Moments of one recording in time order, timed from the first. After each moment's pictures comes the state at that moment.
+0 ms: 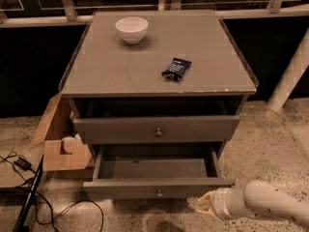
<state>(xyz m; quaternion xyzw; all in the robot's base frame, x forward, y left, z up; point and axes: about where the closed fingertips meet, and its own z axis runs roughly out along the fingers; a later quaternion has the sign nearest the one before) 0.409 -0.190 0.438 -0.59 0.75 0.13 0.27</state>
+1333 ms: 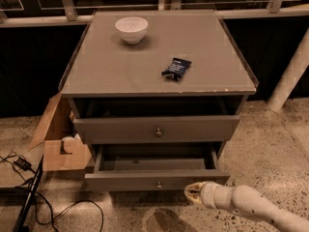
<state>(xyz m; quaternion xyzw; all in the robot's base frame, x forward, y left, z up) 0.494 -0.168 0.370 -0.61 0.67 0.07 0.41</state>
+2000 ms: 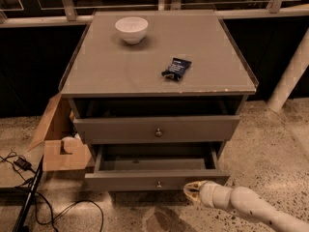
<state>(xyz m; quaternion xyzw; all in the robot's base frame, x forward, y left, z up) 0.504 -0.168 0.367 -0.61 0.67 0.05 0.43</state>
